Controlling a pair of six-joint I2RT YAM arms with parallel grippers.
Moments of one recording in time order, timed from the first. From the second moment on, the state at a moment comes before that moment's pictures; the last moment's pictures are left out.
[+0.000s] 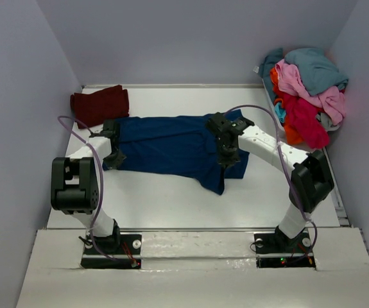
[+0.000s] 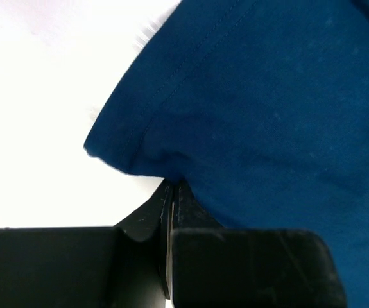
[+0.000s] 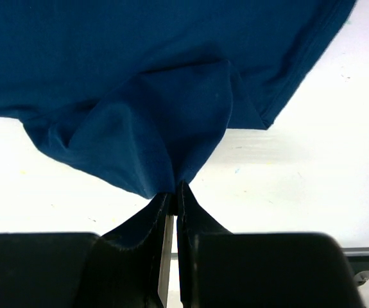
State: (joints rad) left arm -0.02 1.63 0.95 -0.57 -0.29 -0.62; right arm 0.67 1.73 1.43 -1.07 0.21 0.63
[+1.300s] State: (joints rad) left arm -0.02 2.13 1.79 -0.77 -0.39 -0.59; right arm 0.37 2.18 2.18 -1.11 0.34 0.54
